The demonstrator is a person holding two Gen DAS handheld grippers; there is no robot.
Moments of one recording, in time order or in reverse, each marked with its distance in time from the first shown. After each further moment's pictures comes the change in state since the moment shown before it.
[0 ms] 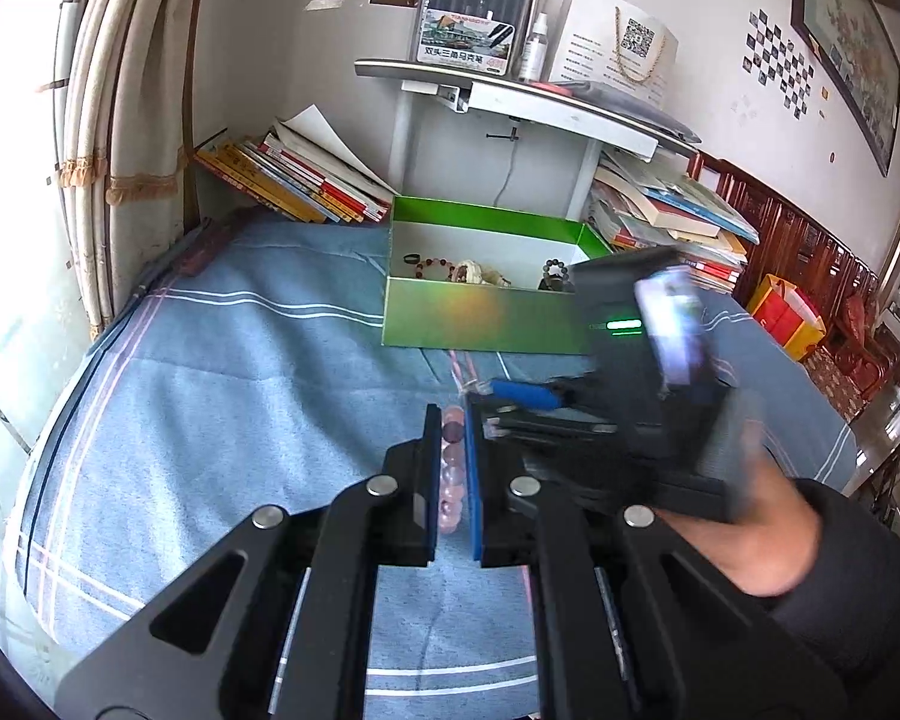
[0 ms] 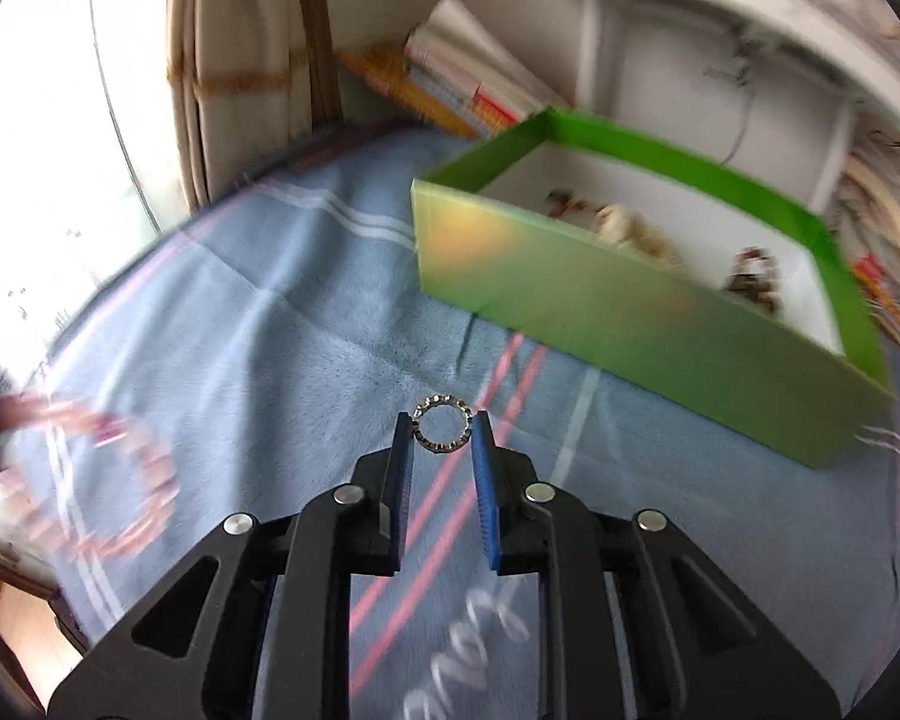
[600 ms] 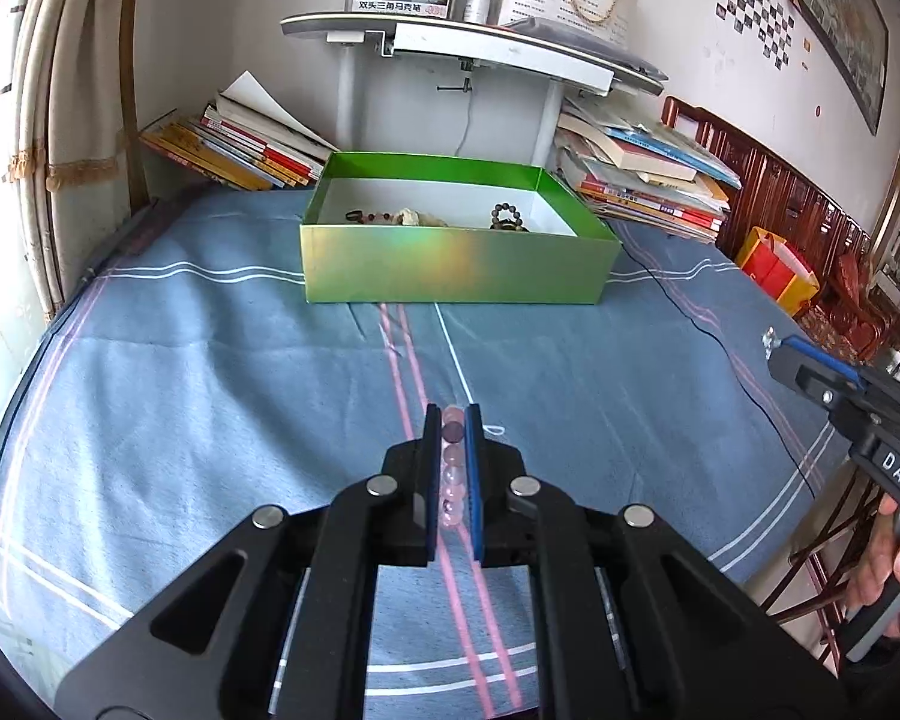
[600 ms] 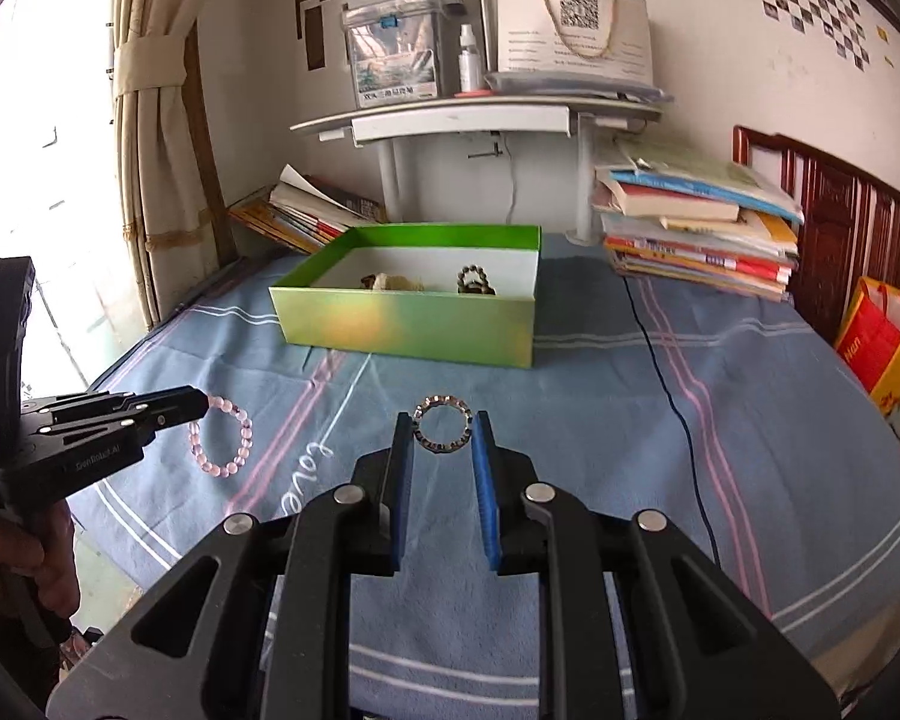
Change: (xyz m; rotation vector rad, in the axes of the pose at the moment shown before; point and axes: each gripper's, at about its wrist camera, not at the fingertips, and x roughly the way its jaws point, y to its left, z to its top) left arm 0.034 -0.052 -0.022 0.055 0.070 -0.016; right arm -0.176 -0.067 -0.101 0.233 -0.246 -0.199
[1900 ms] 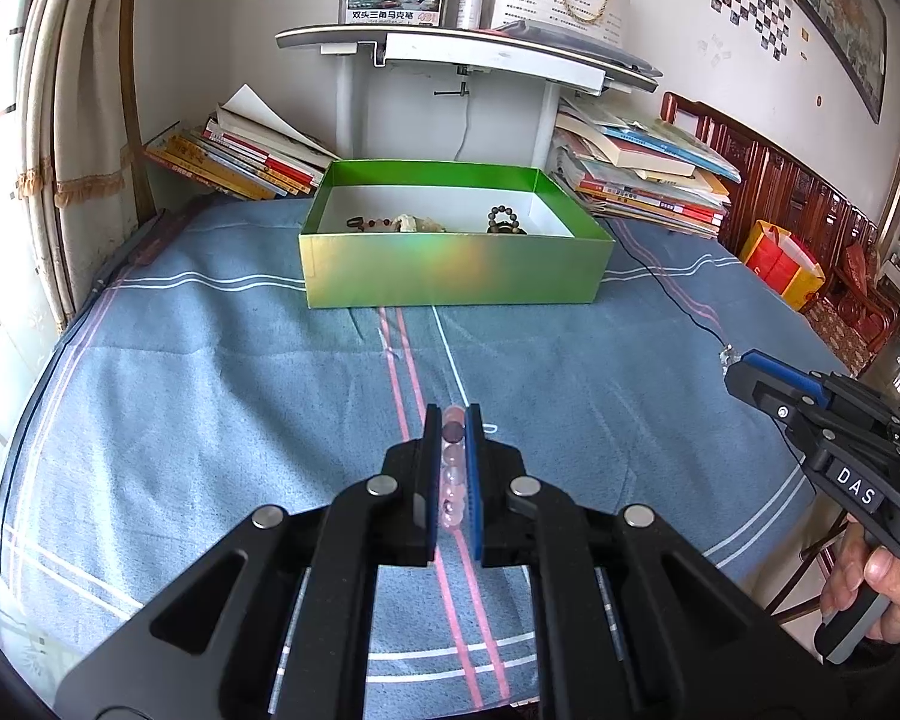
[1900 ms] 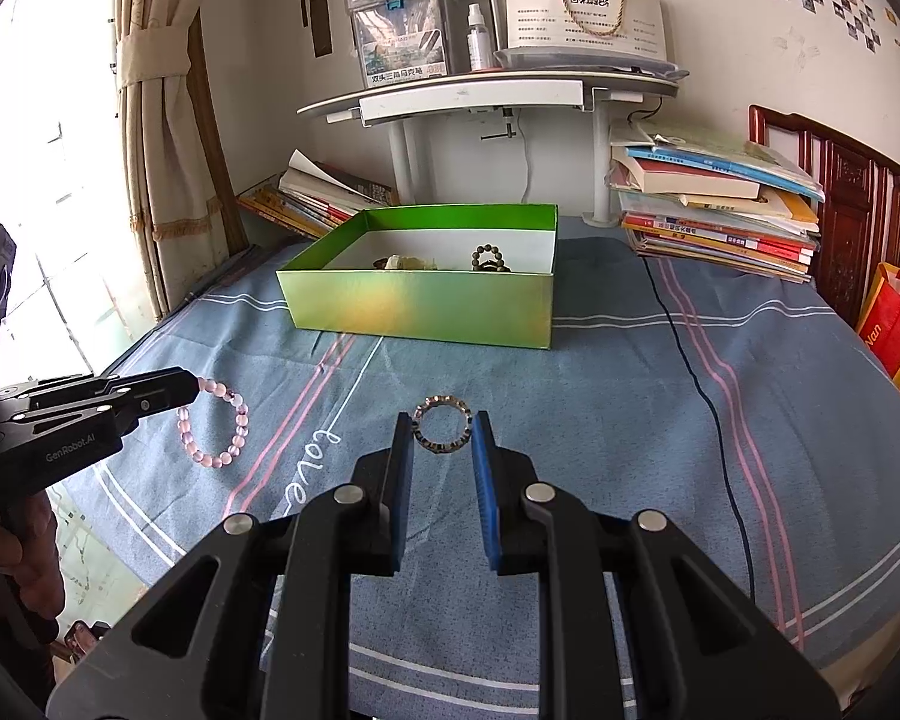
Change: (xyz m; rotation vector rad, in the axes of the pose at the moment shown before) left arm -0.009 -0.009 0.004 0.022 -0.005 0.025; right arm 0.015 -0.001 -0.008 0.011 0.021 0.045
